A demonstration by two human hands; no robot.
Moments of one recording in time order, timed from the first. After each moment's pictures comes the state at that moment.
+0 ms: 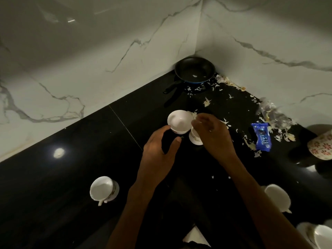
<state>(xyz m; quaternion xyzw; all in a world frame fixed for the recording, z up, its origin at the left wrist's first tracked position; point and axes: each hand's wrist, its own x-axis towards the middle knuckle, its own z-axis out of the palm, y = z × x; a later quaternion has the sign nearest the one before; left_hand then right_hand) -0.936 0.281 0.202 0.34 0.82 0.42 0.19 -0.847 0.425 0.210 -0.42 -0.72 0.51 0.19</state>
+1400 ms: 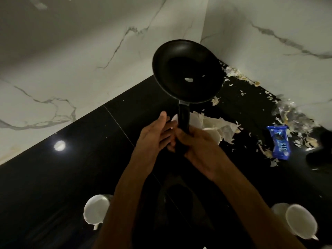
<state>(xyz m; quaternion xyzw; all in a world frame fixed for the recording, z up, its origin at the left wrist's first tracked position) -1.009 0.330 0.203 0.09 0.62 0.63 0.47 -0.893 0.416 0.207 -0.28 -0.44 0.85 0.08</state>
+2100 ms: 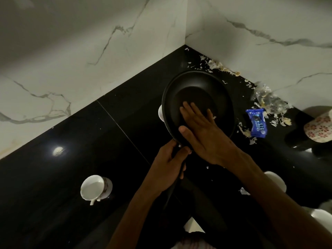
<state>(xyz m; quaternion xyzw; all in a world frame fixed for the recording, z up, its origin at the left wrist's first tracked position) -0.897 0.290 0.203 0.30 0.67 0.51 0.44 -0.819 0.436 0.191 -0.18 -0.96 0.22 0.04</state>
